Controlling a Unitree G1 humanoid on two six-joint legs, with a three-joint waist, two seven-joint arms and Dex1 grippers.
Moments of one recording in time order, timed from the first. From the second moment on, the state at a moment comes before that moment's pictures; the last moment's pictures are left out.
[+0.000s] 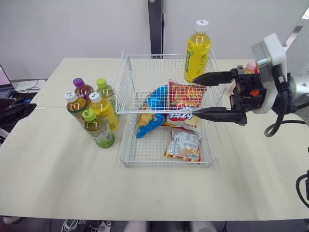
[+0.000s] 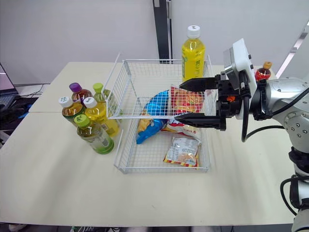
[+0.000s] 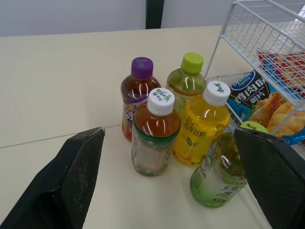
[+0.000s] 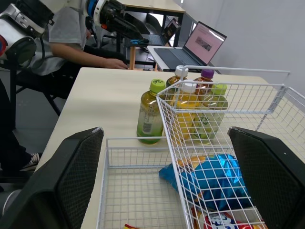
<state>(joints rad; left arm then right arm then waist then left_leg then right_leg) -0.15 1.08 0.93 -0.04 -0.54 1.04 -1.09 -0.84 -0.88 -0.03 -0.37 0.92 0.82 1.00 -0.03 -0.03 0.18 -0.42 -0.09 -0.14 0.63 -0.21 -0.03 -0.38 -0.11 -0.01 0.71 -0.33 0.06</state>
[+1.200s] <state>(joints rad) -0.45 0.79 0.46 0.06 -0.43 0.68 -0.56 -0.81 -0.86 -0.07 -0.43 0.97 0.89 0.97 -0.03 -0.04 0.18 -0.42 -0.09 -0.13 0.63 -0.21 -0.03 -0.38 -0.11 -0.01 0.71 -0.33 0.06</state>
